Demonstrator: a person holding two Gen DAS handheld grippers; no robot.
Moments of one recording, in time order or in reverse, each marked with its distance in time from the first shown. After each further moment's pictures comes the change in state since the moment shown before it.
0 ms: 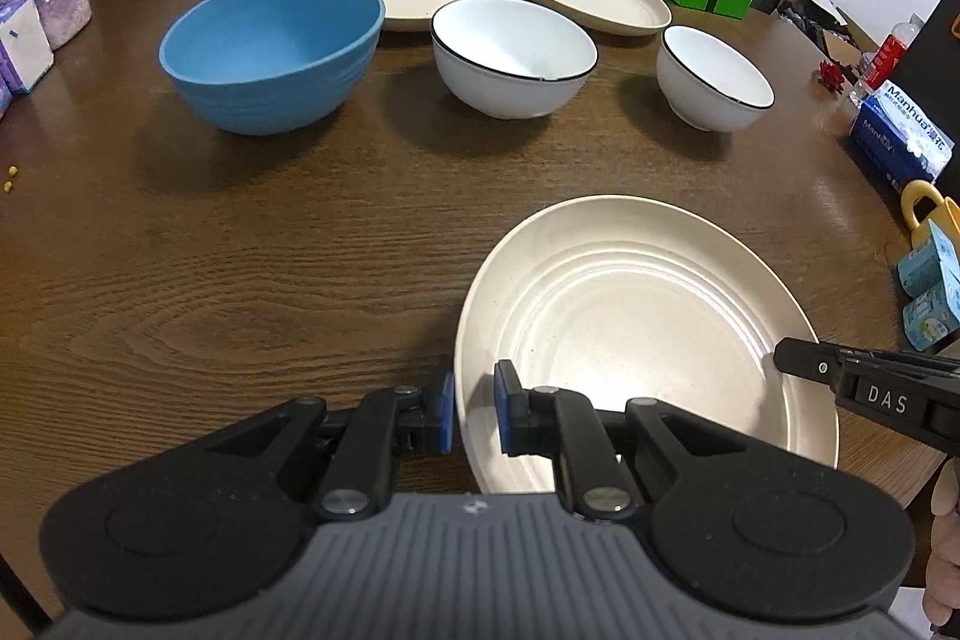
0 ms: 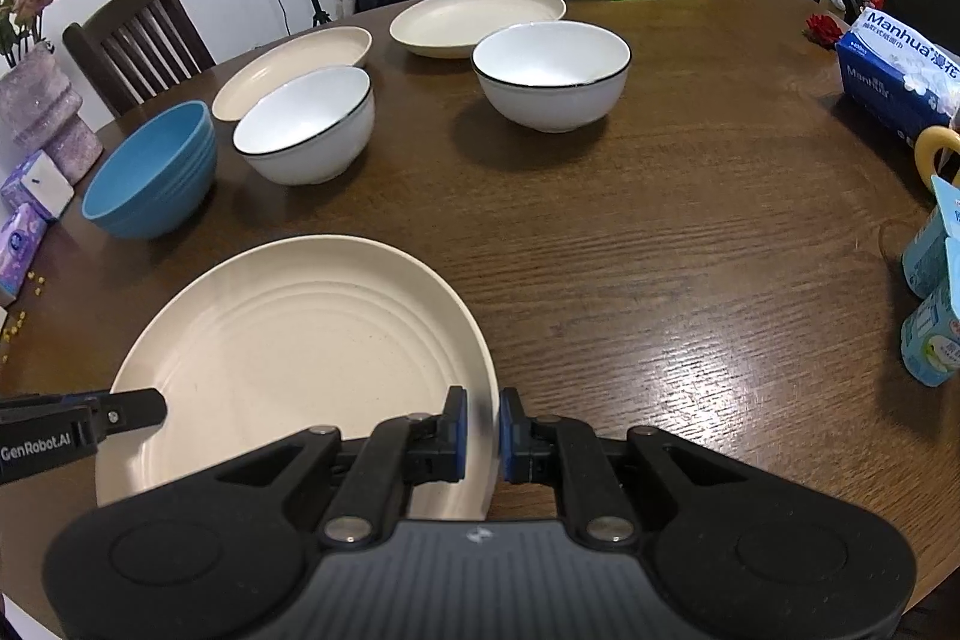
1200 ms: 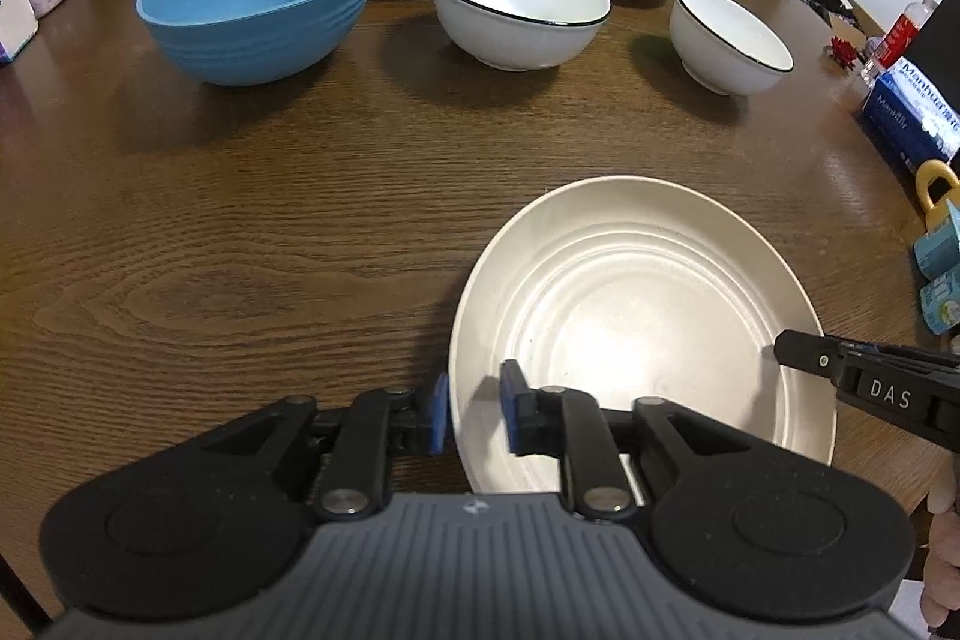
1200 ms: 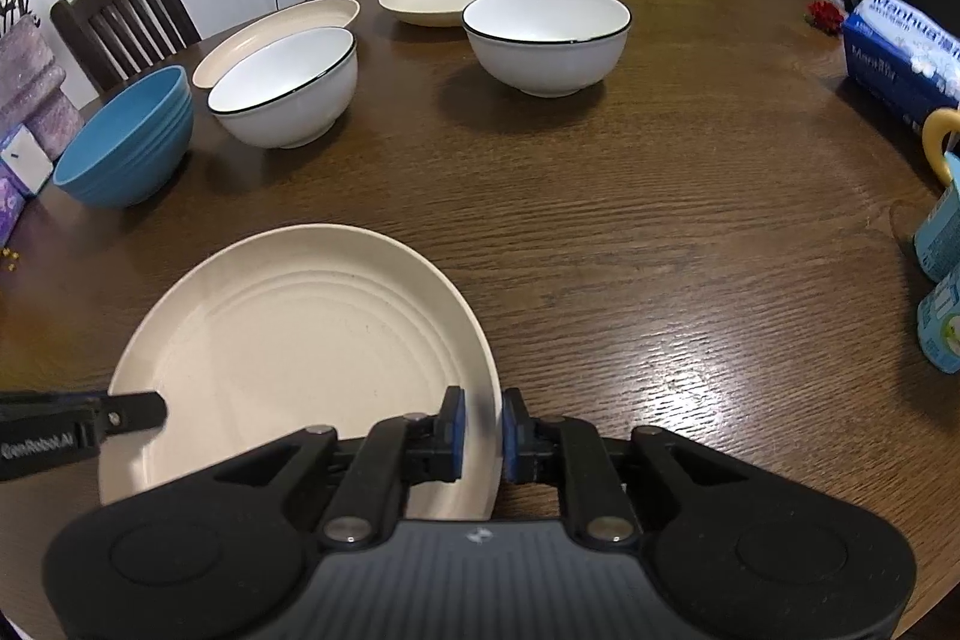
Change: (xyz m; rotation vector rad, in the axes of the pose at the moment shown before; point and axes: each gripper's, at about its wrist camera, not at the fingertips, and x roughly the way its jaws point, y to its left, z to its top) left arm 0.030 0.002 -0.002 -0.008 0.049 -0.013; right arm 0.027 -0.002 -0.009 -0.001 0.025 -0.016
